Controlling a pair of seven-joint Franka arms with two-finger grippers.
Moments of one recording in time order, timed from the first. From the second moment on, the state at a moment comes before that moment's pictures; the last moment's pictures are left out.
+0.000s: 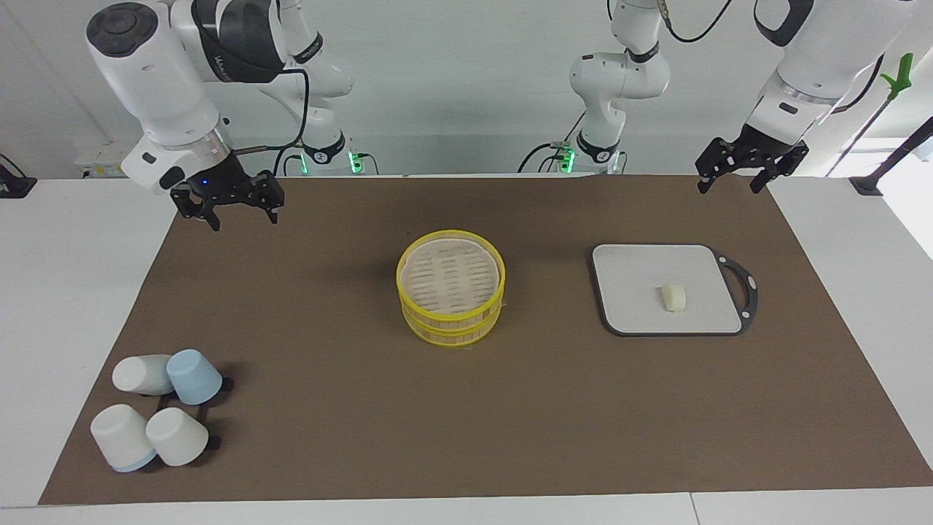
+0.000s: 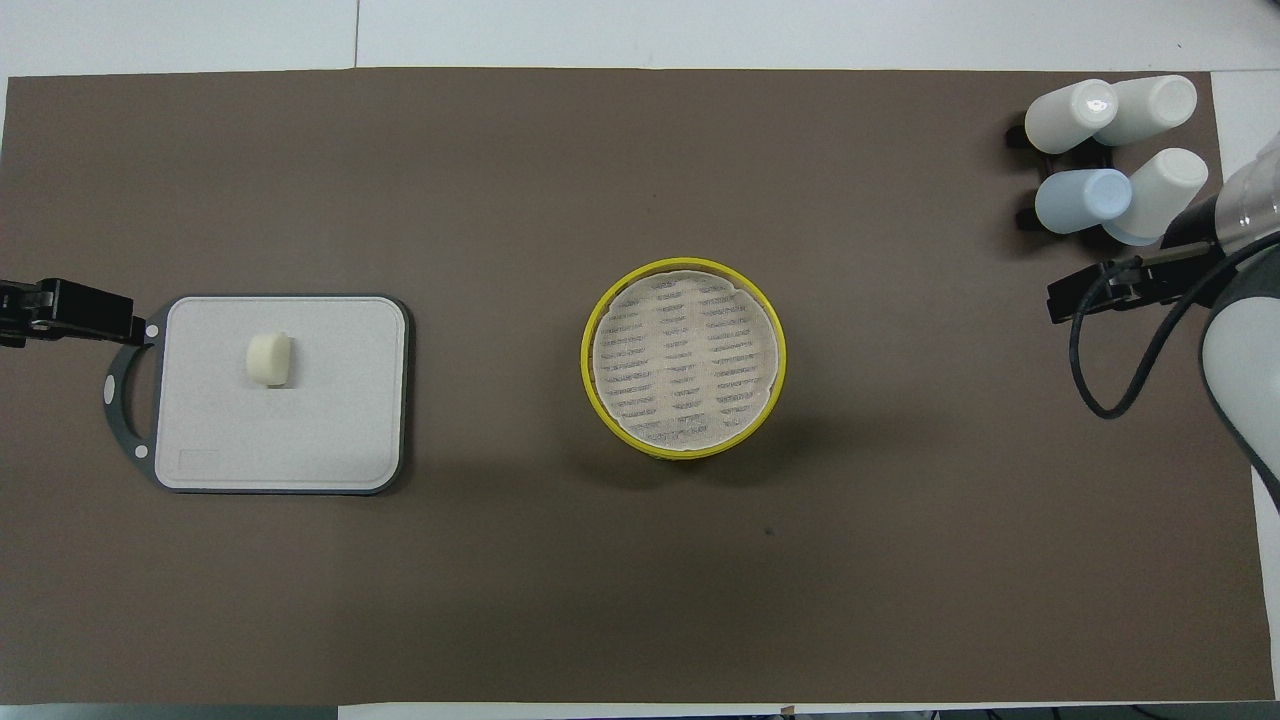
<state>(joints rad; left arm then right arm) -0.15 -0.05 0.11 -1.61 -0.01 1.54 0.04 -0.06 0.04 0.09 -1.64 -0.02 1.61 -0.10</state>
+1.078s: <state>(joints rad) -0.15 -0.06 0.12 -1.69 -0.01 1.62 0.04 0.16 0.08 0.11 -1.66 -0.01 1.77 0.17</state>
